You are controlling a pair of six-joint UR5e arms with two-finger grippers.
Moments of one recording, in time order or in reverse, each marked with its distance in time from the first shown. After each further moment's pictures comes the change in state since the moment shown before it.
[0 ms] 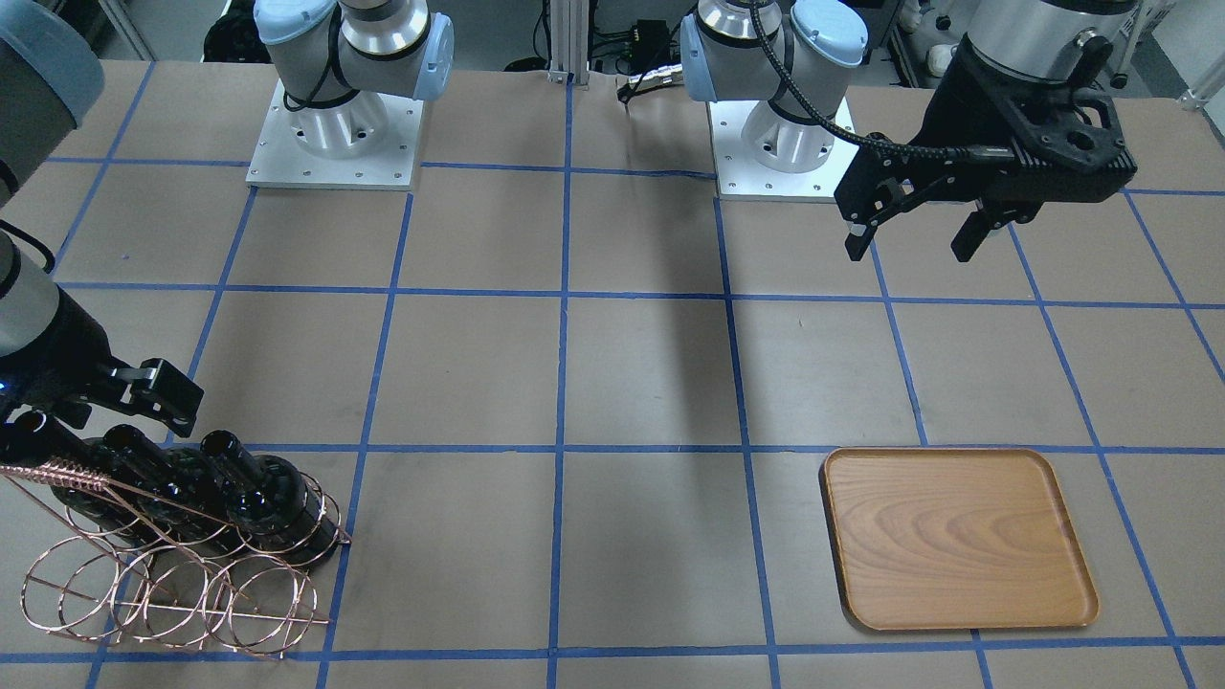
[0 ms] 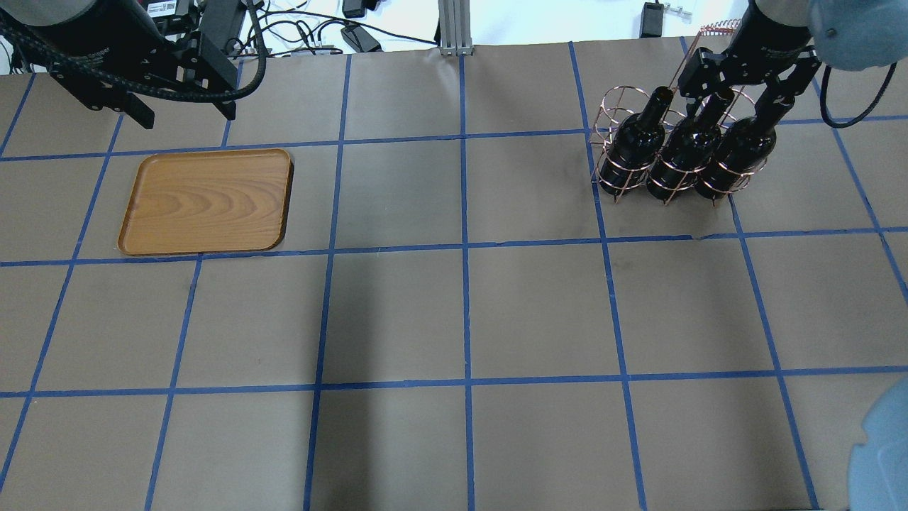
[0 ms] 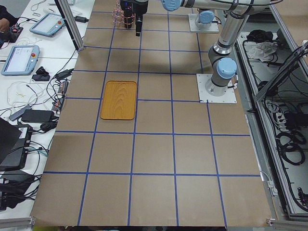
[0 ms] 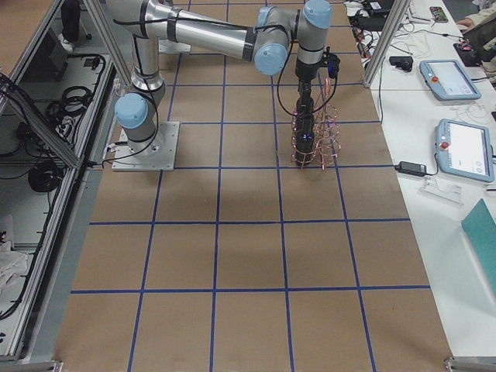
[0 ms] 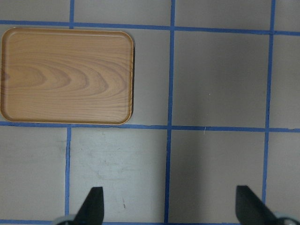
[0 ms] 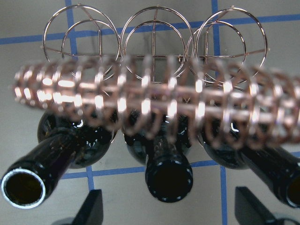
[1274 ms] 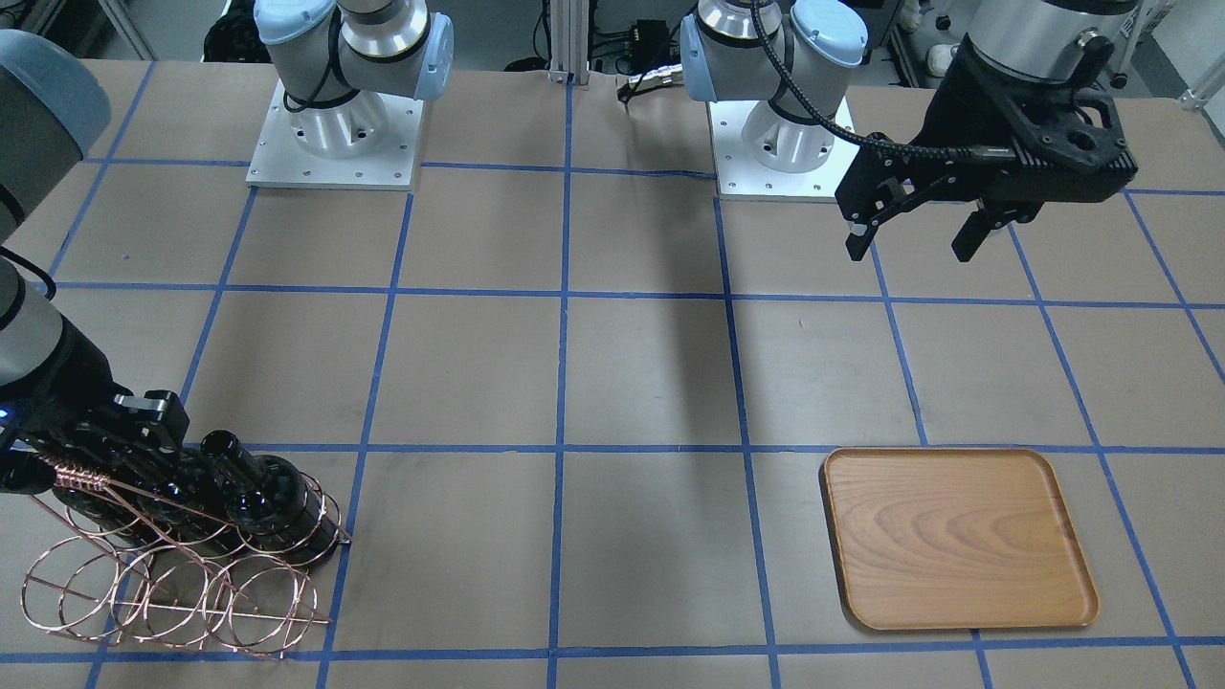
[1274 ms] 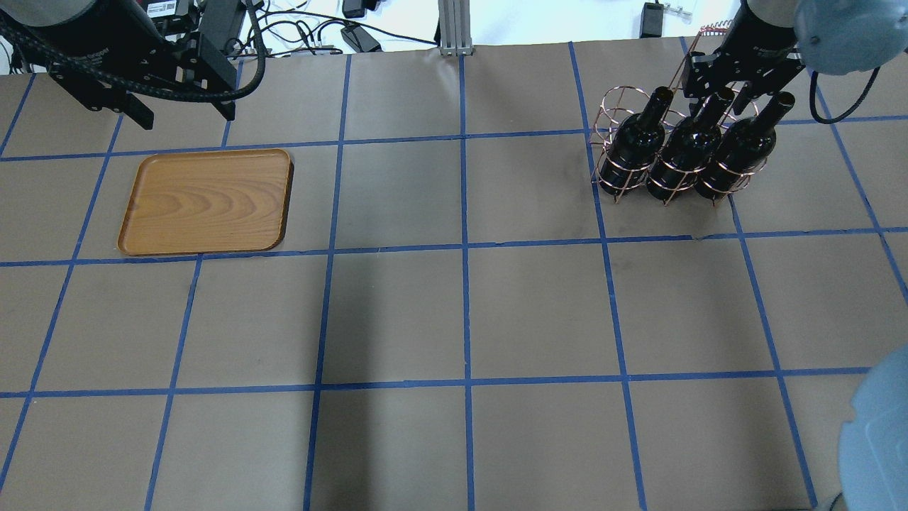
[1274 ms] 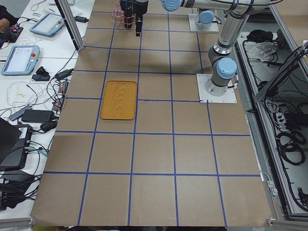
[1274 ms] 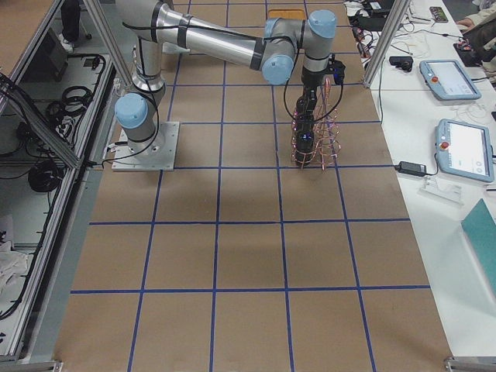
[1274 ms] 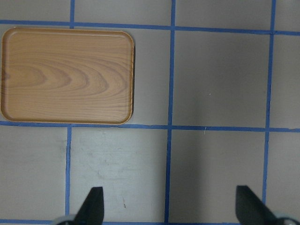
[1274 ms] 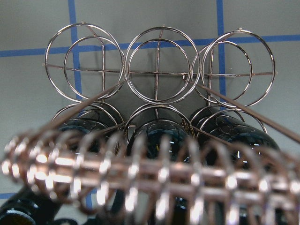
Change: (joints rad) left arm 0.001 0.000 0.000 -0.002 0.000 0.001; right arm 0.001 0.028 -0.005 -0.050 0.007 -0.029
